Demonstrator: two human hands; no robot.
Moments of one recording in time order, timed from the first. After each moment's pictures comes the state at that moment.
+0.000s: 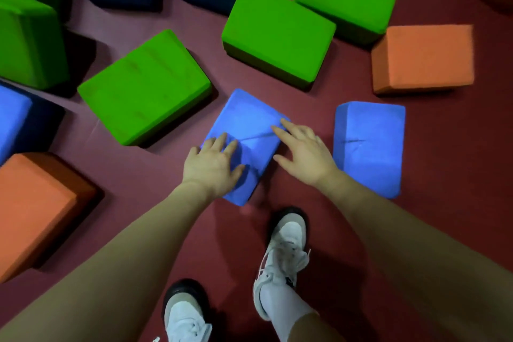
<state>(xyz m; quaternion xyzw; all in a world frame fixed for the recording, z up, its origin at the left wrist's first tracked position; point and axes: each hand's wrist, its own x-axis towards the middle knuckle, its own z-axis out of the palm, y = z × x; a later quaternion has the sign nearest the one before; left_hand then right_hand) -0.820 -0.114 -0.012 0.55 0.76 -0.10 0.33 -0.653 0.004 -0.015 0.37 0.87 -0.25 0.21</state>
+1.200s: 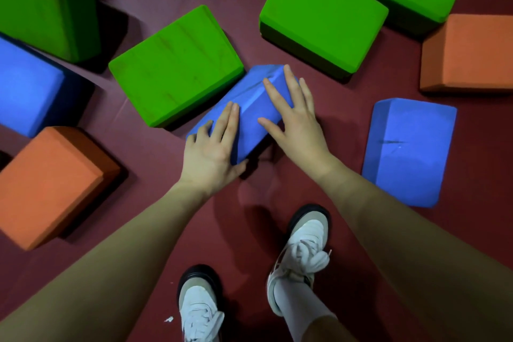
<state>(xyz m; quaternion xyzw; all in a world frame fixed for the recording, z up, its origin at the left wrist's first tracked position) -0.857 -0.156 -0.031 0.55 0.80 0.06 0.22 -0.730 -0.016 -0.036 0.37 0.88 -0.31 -0.02</state>
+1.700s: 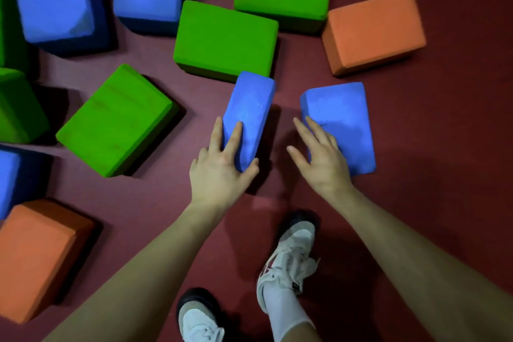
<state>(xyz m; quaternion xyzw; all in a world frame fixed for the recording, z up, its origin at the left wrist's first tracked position) -0.754 -0.081 0.042 0.54 0.80 0.09 0.26 -0.565 -0.008 0.011 0.57 0.77 -0.28 -0.03</state>
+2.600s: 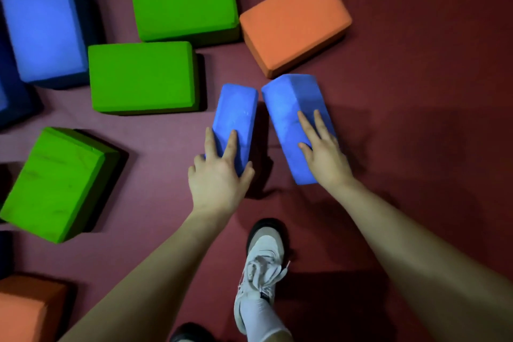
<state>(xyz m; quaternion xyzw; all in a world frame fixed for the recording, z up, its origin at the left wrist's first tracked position) -0.637 0.007 0.045 0.59 0.77 -0.06 0.25 -0.437 0.053 -0.012 0.66 0.70 -0.27 0.06</state>
